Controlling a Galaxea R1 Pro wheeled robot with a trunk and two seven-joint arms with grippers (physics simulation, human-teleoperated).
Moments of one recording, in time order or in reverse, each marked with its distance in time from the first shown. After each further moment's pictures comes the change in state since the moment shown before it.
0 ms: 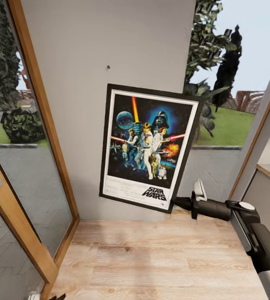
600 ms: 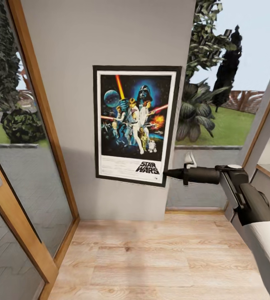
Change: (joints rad) left arm 0.096 -0.044 0.003 -0.003 0.143 -0.063 0.209; right arm -0.327 0.006 0.123 0.079 0.046 0.259 -0.048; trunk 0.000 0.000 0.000
